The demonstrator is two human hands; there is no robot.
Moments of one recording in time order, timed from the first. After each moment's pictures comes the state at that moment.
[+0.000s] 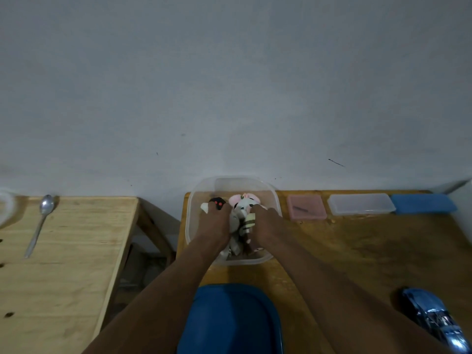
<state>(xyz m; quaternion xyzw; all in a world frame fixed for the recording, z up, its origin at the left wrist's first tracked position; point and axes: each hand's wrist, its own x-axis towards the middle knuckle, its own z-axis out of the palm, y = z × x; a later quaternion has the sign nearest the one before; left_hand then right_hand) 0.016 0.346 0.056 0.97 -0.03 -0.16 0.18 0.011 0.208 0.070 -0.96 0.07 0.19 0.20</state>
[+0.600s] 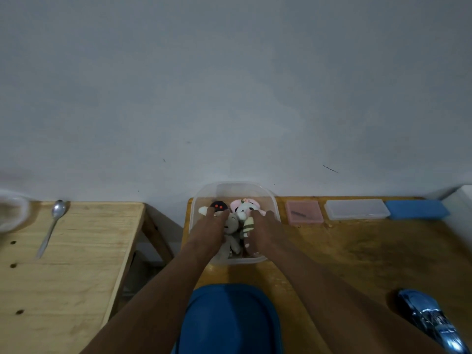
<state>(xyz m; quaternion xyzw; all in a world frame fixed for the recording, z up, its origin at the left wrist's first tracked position) 0.000 0.365 0.062 0.98 -0.09 -0.14 0.12 -0.009 0.209 0.081 -0.96 0.05 0.19 0.20</state>
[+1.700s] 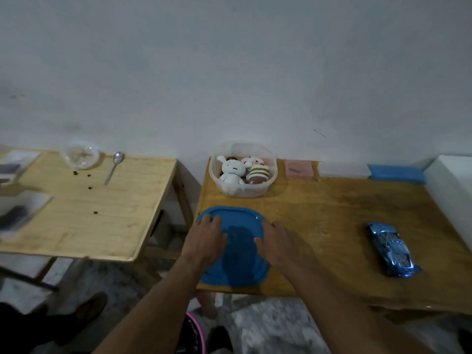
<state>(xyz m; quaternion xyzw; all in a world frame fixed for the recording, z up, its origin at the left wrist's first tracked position) -0.261 0.370 0.081 0.99 -0.02 -0.07 0.13 -0.253 0.186 0.078 -0.98 -0.02 0.13 0.18</state>
